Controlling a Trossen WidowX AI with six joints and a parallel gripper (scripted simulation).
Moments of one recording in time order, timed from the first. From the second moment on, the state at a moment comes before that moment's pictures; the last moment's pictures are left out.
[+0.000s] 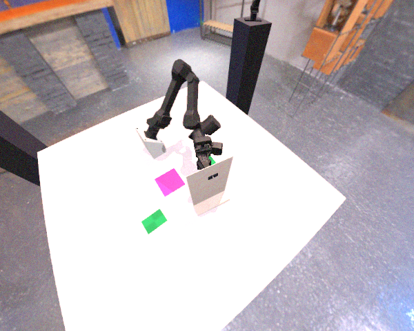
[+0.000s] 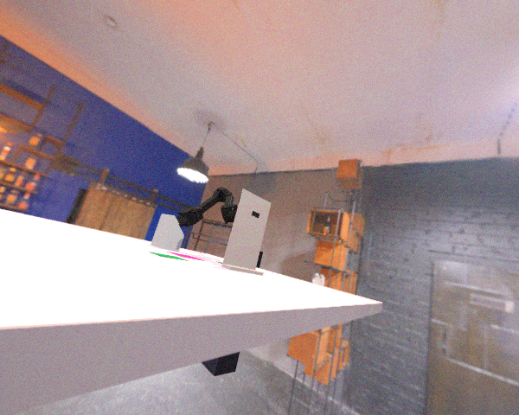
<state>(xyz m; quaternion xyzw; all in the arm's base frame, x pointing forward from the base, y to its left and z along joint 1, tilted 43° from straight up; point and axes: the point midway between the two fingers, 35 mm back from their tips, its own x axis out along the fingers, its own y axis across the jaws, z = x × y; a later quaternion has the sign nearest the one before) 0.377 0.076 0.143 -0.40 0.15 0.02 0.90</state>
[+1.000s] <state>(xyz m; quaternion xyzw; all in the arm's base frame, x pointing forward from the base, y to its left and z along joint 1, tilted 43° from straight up) 0.377 0.077 0.141 -0.40 0.15 0.02 0.90</state>
